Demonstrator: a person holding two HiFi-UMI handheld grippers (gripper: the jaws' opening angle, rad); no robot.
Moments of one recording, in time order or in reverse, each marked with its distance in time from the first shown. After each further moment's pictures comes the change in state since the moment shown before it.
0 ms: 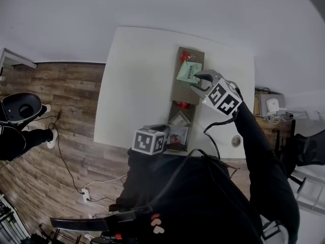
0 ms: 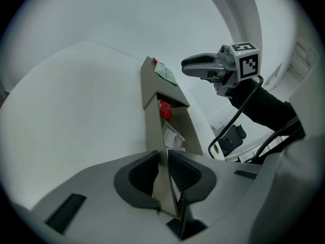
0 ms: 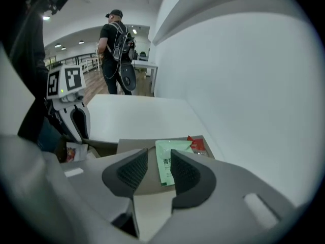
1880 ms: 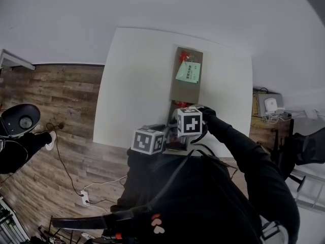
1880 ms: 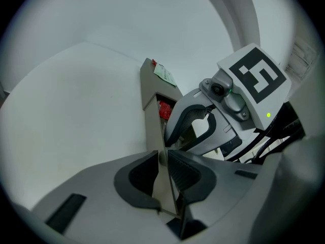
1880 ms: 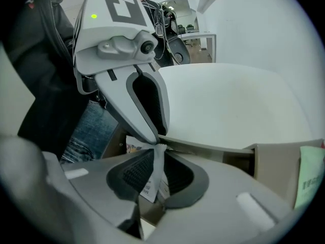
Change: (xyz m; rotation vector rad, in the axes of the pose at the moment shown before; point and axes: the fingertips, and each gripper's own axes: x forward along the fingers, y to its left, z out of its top) left arm -0.001 0.000 0.000 0.004 -0.011 -0.009; right arm 0.050 0.210 -0.032 -0.200 0.269 0.677
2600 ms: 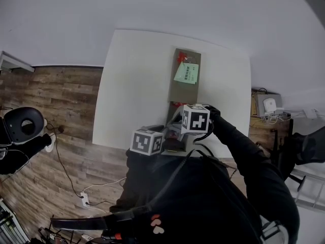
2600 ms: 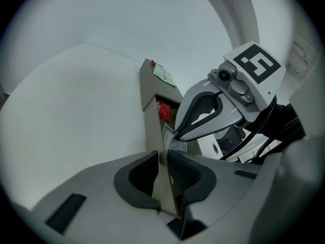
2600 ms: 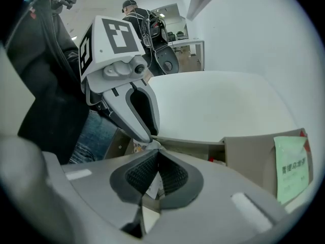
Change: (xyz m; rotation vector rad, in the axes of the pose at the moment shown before) left arm -0.001 0.001 0.004 0.012 -0.004 0.007; right arm -0.031 -0.012 -0.001 0.070 -0.073 -0.064
